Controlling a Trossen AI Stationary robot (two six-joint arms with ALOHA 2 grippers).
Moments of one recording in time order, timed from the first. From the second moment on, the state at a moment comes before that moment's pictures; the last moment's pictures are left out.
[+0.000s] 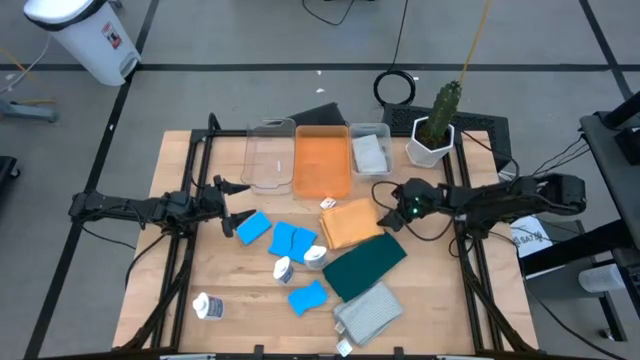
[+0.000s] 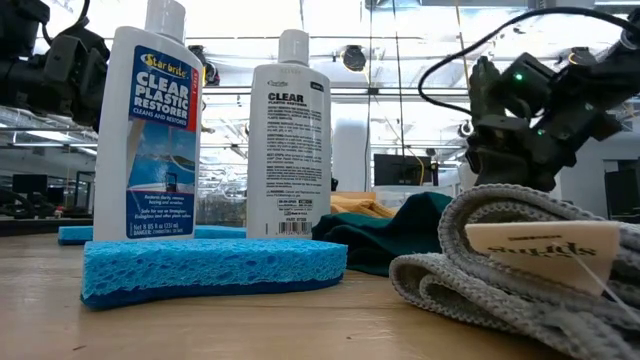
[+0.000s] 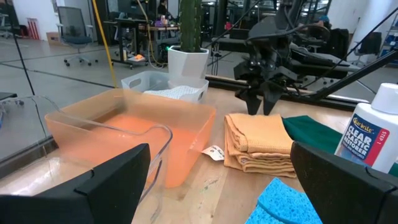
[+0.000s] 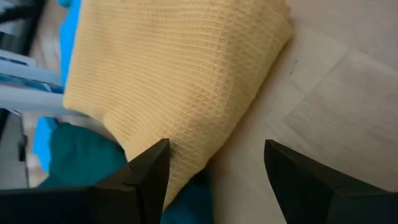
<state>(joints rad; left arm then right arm) -0.08 0.15 0.02 0.08 -0.37 -0.11 -0.28 1.17 0.22 0.23 -0.29 0.78</state>
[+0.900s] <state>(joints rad) -0.08 0.15 0.02 0.08 -0.37 -0.11 -0.28 1.43 0.19 0.69 -0.32 0.81</state>
